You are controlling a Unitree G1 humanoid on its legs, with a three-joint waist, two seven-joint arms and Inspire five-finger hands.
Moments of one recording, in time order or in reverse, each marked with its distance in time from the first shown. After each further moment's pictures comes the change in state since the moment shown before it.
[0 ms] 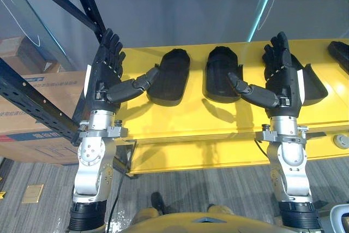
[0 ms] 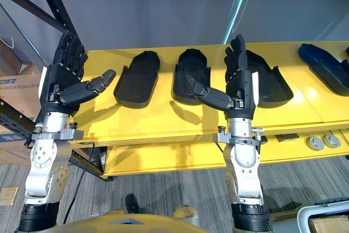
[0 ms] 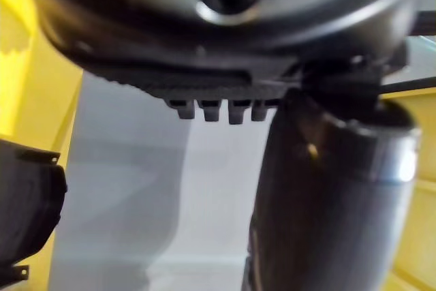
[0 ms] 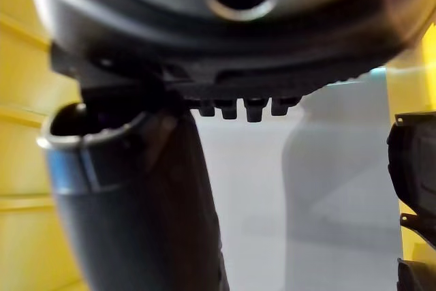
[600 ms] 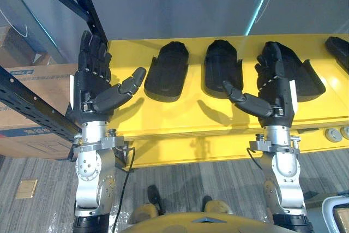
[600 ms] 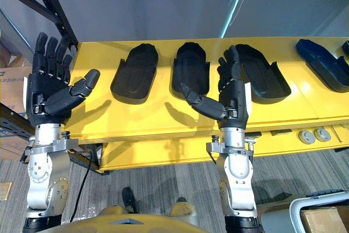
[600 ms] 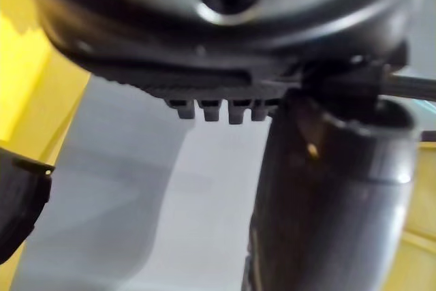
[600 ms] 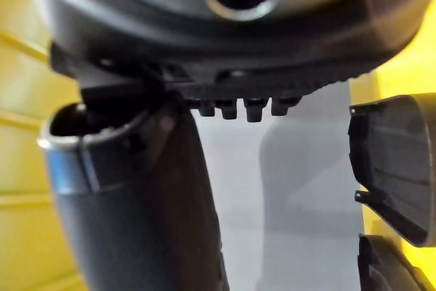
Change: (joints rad) left arm 0.115 -0.067 -0.004 -0.036 -0.046 -0.170 0.028; right arm 0.096 0.072 0.064 -0.061 -0.045 0.000 -0.001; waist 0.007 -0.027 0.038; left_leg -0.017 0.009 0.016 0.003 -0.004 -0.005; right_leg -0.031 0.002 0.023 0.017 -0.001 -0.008
